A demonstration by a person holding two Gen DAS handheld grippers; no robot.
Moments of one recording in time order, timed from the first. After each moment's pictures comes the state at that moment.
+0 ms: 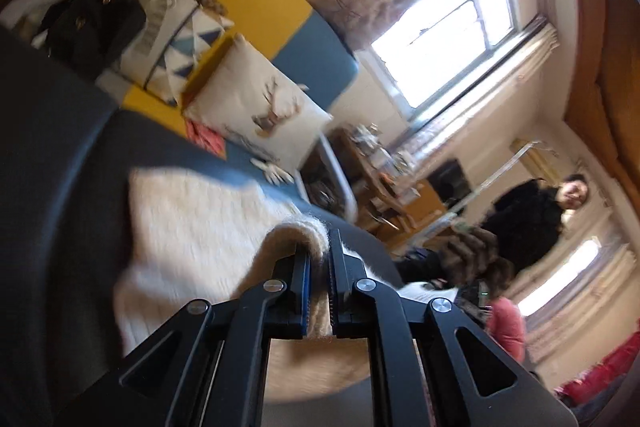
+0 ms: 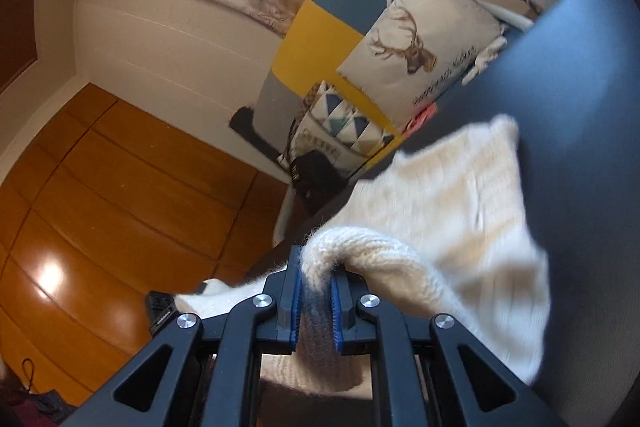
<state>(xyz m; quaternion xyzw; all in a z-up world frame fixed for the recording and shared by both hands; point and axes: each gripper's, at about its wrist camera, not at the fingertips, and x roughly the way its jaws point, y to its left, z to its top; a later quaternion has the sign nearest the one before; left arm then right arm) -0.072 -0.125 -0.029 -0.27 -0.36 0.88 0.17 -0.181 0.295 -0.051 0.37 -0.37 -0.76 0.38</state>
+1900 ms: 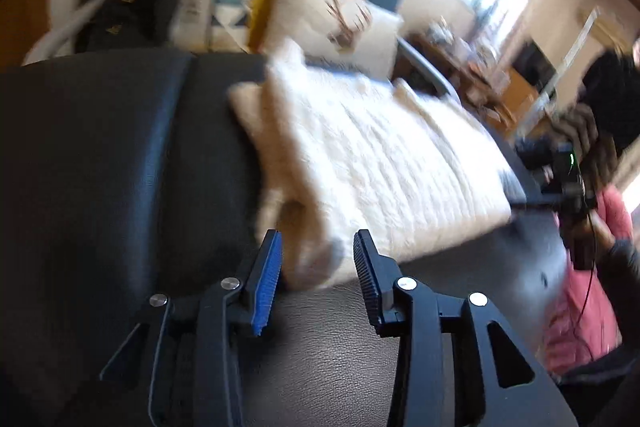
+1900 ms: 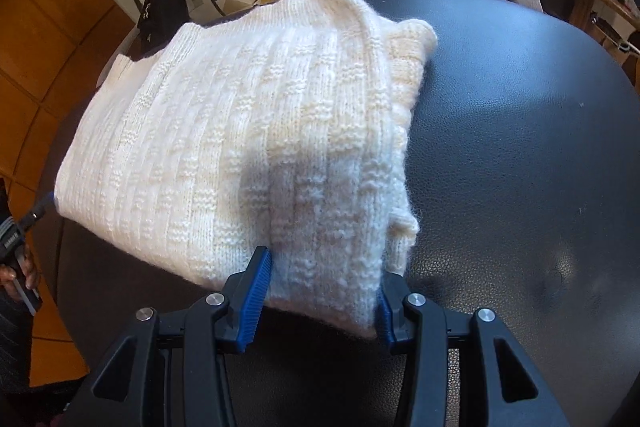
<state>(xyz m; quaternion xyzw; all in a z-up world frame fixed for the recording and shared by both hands) -0.054 -0.099 -0.112 -0.43 -0.14 0.88 0.12 -0.178 0.265 -0.094 0.58 -0.01 -0.78 0.24</state>
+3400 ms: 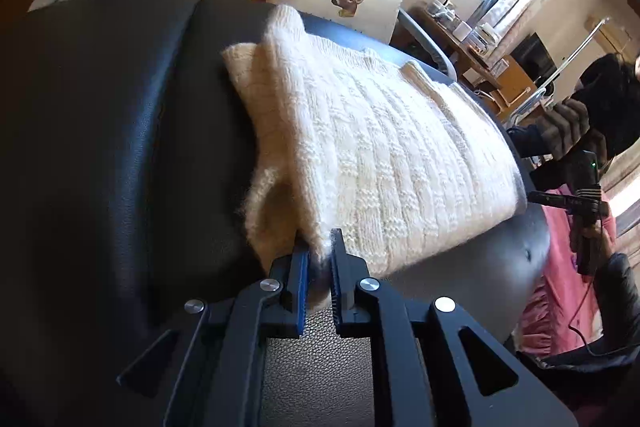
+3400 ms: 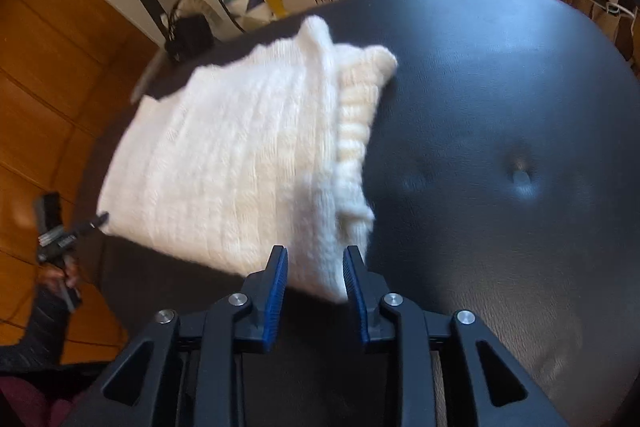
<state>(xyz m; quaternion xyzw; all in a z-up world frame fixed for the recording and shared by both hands) -0.029 -0.118 -0.125 -0.48 -0.19 0.85 0.12 -0.166 0.338 -0.095 0.56 -0.09 -0.77 0.28</state>
